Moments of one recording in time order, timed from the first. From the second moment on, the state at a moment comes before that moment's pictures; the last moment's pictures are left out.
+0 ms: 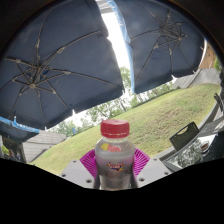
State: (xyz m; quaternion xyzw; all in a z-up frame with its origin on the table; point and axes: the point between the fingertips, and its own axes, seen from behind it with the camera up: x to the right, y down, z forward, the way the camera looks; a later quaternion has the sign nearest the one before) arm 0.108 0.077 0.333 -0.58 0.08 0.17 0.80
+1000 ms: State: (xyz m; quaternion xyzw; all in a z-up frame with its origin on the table) arm 0.199 0.028 0.123 -0.78 0.00 -0.05 0.62
